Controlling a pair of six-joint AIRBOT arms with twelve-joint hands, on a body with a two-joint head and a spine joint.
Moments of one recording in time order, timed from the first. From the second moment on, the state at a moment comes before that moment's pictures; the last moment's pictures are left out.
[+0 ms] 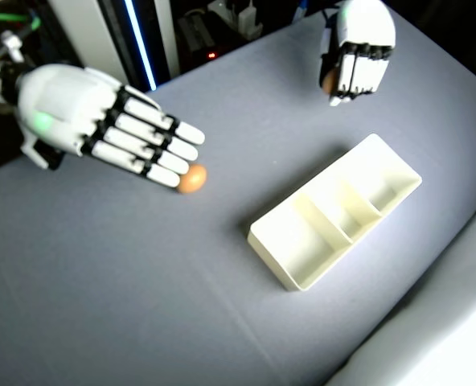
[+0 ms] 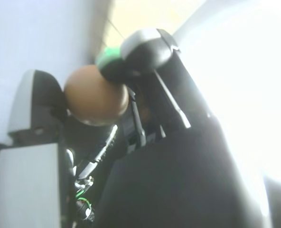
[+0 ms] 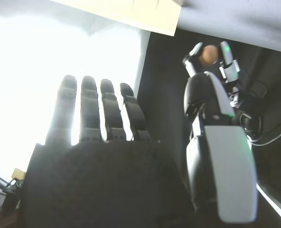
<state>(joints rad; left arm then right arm) 0.71 -0.98 1.14 -0.05 -0.88 0.98 -1.15 -0.80 0.78 0.25 1.26 -1.04</state>
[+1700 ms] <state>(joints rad) 0.79 -0.96 1.13 -0.11 -1.10 0.86 -1.03 -0.92 0.94 0.23 0.95 -1.00</state>
